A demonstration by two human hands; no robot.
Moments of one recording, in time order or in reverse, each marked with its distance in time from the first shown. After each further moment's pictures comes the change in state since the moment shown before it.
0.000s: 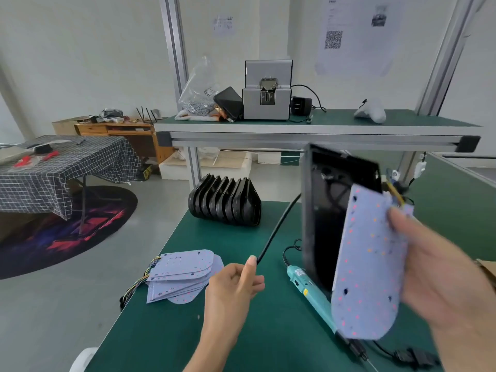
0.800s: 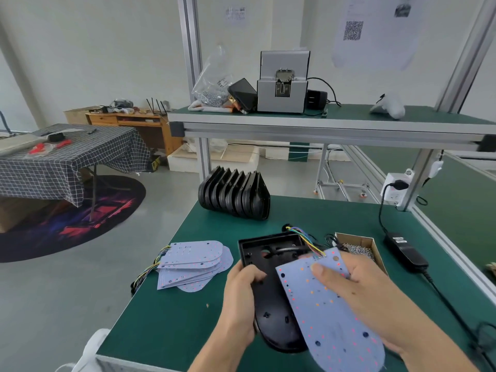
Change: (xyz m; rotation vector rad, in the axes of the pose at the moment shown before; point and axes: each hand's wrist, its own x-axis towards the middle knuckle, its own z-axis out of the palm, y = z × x) left_hand -0.022 0.016 0.005 -0.490 -0.101 -0.160; right_hand 0.005 0.077 0.010 -0.690 -0.120 0.120
